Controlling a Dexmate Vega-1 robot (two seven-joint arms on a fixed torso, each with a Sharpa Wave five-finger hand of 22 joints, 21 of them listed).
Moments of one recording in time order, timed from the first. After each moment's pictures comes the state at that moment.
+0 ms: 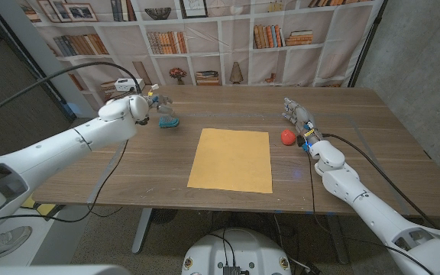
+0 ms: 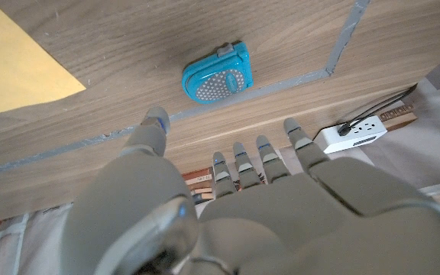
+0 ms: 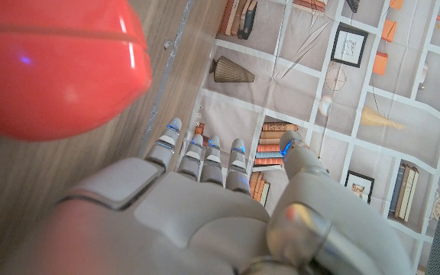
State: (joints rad) left arm 0.37 0.94 0.89 -1.76 0.44 0.74 -0.35; left_hand 0.62 -0.06 0.52 -0.18 0.18 0.10 -0.18 0.27 0.19 0.10 -0.12 0.31 0.24 0.12 -0.04 0.22 0.19 0.13 0.09 0.28 0.21; right arm -0.84 -0.44 -0.38 -1.24 0.56 0.36 0.00; right_hand 0.32 0.07 0.50 -0.14 0.18 0.24 -0.01 0.19 0.19 0.18 0.12 0.22 0.20 0.10 0.10 0.23 0.20 0.17 0.16 0.23 0.18
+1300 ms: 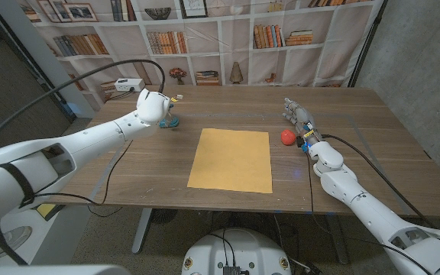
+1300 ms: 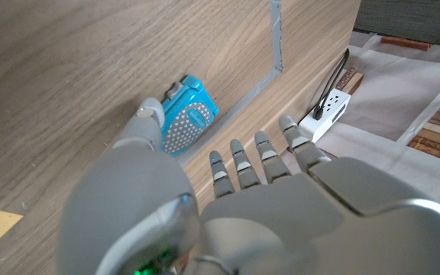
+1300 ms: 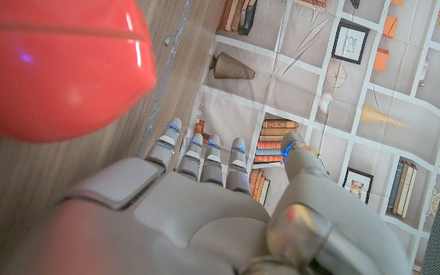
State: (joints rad) left arm 0.20 0.72 1.11 -1.43 1.01 0.66 -0.72; left_hand 0.74 -0.07 0.45 -0.16 0.21 0.10 -0.19 0.29 0.21 0.11 -0.12 0.34 0.27 0.17 -0.04 0.21 0.20 0.17 0.06 0.29 0.21; right arm -0.83 -0.42 -0.38 -1.20 0.55 0.39 0.00; right_hand 0.30 0.07 0.49 -0.14 0.18 0.25 -0.01 0.19 0.19 0.18 0.12 0.22 0.20 0.10 0.11 0.23 0.20 0.17 0.16 0.23 0.18
